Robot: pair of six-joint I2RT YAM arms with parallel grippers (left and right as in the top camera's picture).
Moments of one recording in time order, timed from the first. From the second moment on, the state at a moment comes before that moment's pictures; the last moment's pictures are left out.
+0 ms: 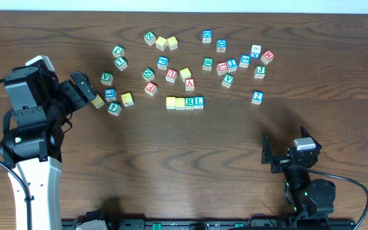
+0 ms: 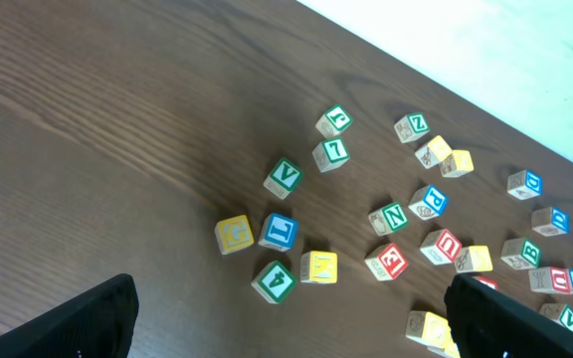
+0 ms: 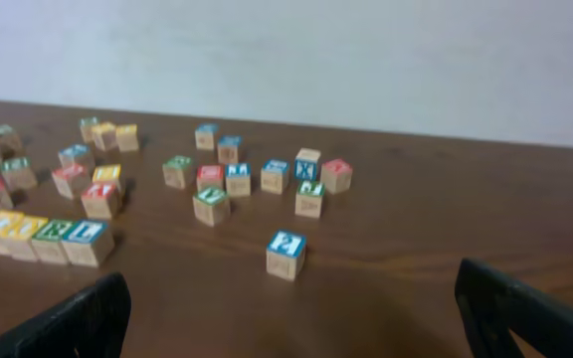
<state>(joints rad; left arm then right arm) 0.23 1.12 1.11 -0.69 0.12 -0.33 0.06 0.02 0.01 -0.06 -0.10 -0.04</state>
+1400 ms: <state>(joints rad) 0.17 0.82 0.74 -0.27 0.10 -0.17 0.06 0.01 0.01 -0.06 -0.10 -0.04</state>
